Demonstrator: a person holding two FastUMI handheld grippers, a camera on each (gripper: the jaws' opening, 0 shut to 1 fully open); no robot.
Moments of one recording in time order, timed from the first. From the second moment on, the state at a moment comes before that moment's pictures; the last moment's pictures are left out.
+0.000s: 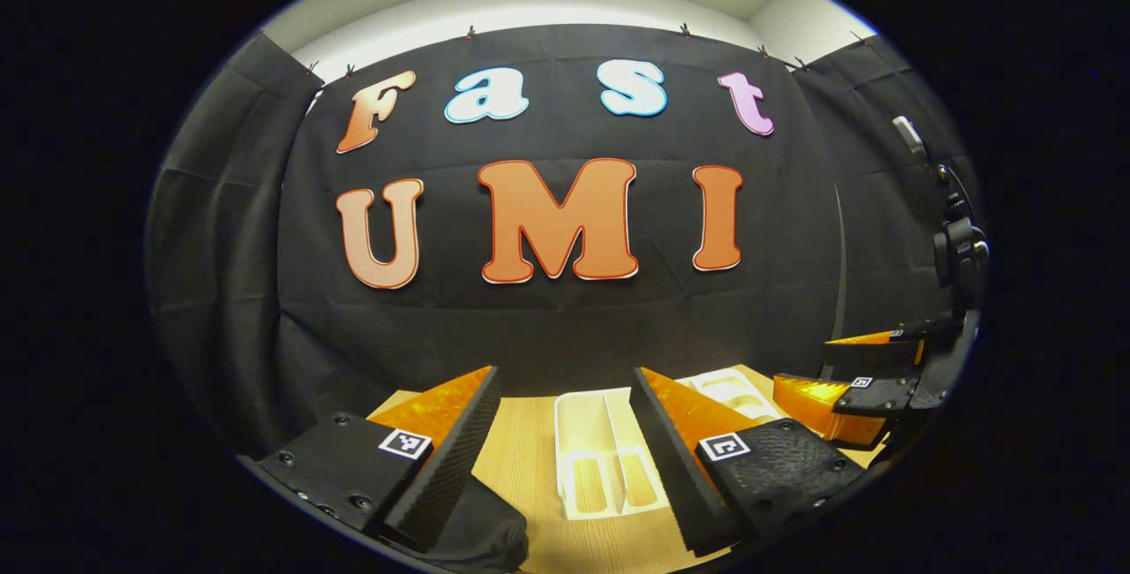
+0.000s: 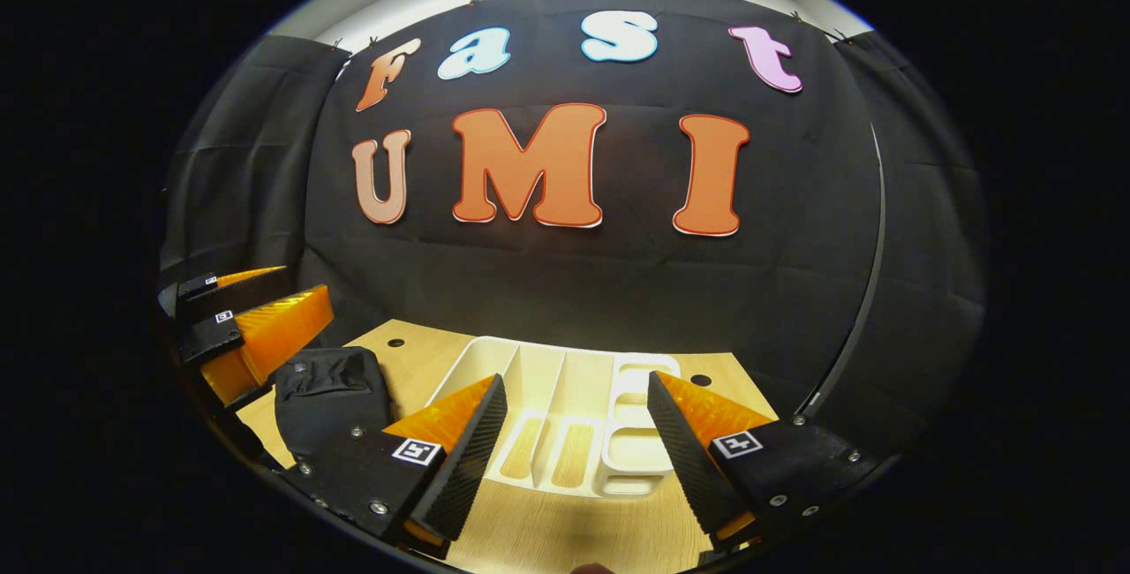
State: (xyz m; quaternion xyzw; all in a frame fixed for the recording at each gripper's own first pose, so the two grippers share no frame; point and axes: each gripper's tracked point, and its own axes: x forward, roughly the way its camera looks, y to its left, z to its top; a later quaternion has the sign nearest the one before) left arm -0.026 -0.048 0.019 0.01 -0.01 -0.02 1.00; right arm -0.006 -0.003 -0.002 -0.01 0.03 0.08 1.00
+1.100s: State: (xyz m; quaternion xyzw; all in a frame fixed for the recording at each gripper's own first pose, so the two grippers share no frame) left arm -0.019 -0.053 0.030 -0.02 -0.03 -0.04 1.00; right arm 0.001 0.003 0.005 -0.03 0.01 0.07 1.00
